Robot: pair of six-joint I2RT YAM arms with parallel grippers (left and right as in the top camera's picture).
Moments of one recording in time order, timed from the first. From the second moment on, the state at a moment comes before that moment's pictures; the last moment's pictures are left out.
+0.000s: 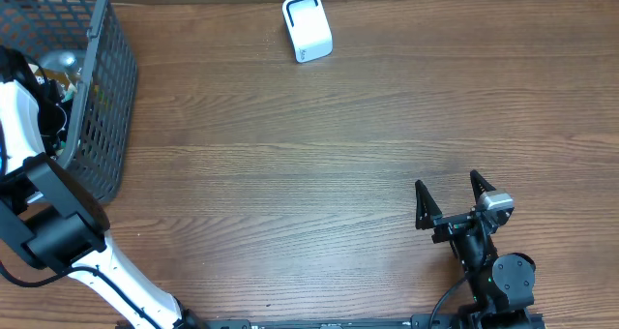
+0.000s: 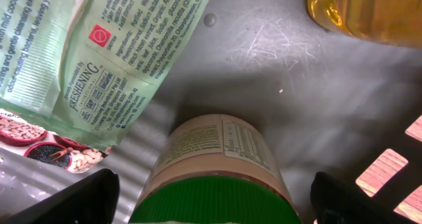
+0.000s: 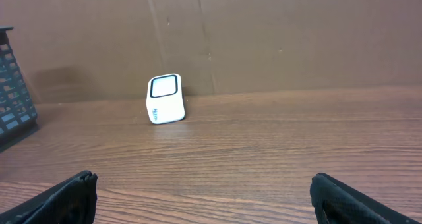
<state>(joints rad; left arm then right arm) 0.56 2.17 1.87 -1.13 -0.02 0.03 0.16 0.01 0.02 -0.03 -0.06 0.15</state>
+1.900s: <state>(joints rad) -0.20 2.10 2.78 -1.69 0.08 -0.17 0.16 0.01 0.02 -0.03 -0.06 0.15</state>
